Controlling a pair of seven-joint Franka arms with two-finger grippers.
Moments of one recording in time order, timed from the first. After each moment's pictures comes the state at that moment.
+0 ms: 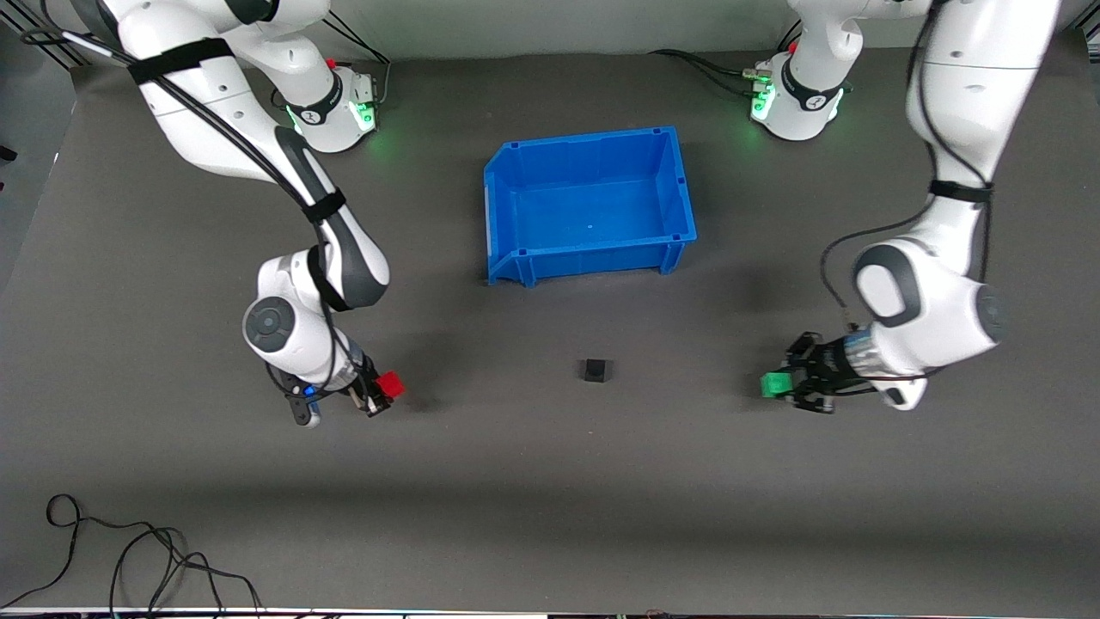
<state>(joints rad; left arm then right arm) -0.19 0.50 0.02 -1.92 -0.68 2.44 -1.16 0.31 0.62 -0.02 -1.80 0.09 2.49 1.39</state>
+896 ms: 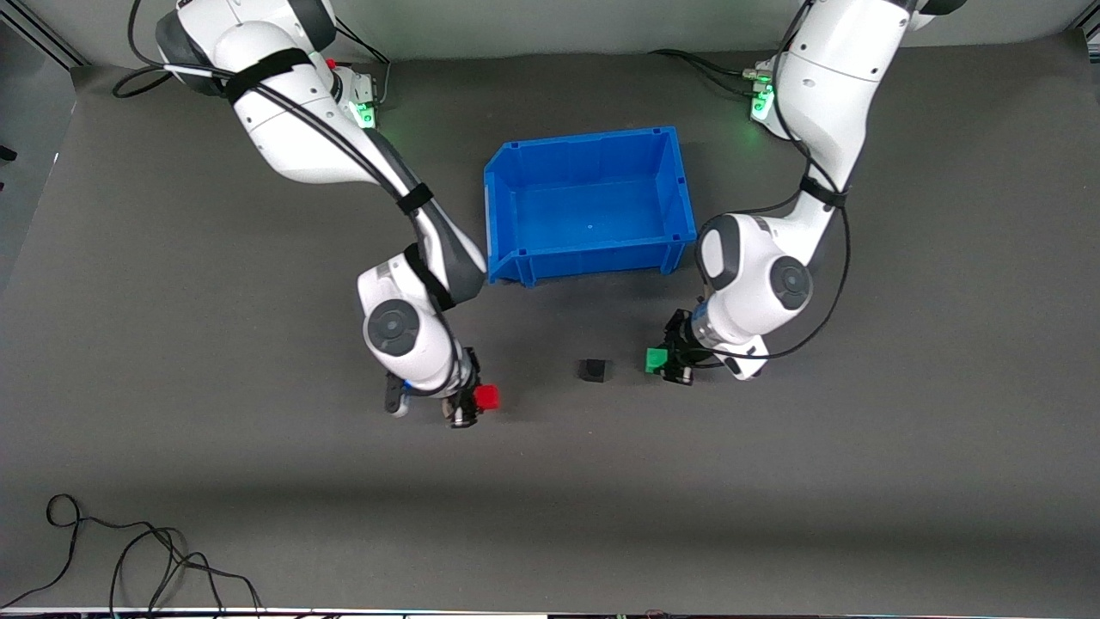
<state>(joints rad) -0.52 0.57 0.02 -1.92 -0.68 2.64 -1.37 0.52 0.80 -0.01 -1.44 0.09 2.33 2.06</state>
